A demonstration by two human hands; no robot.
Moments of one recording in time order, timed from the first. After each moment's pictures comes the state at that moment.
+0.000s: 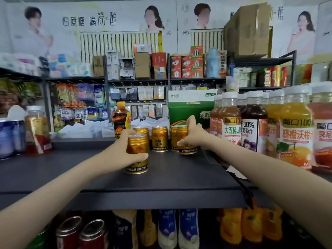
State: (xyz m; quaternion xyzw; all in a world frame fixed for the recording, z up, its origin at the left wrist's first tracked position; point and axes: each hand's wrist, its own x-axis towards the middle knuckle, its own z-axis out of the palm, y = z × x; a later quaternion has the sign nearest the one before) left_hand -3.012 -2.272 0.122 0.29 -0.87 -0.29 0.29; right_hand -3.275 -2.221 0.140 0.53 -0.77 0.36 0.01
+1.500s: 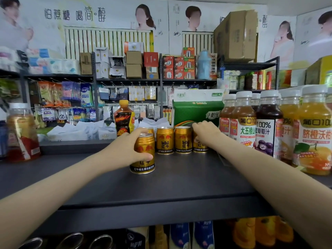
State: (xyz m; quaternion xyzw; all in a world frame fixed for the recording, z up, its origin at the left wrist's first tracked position) left_hand -3.014 -2.340 0.128 0.25 -0.92 -0.15 0.26; right_hand -3.283 -2.250 0.147 0.50 -0.81 -0.03 0.31
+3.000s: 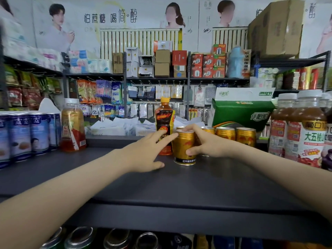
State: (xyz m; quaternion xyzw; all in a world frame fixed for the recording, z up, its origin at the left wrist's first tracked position) left_hand -2.964 -2.383 0.119 0.20 -0.96 0.12 0.14; right_hand -3.175 -2.291 0.138 0.69 -0.65 0.30 -0.13
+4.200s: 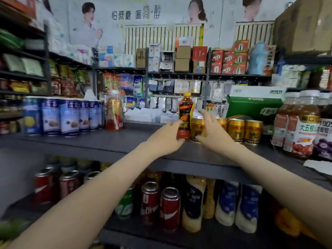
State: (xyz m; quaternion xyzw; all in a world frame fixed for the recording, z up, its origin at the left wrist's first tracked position) left_hand -2.916 -2.291 0.118 0.28 -0.91 -0.07 0.30; right_hand -3.079 -2.225 0.122 0.64 -0.67 0.33 0.14
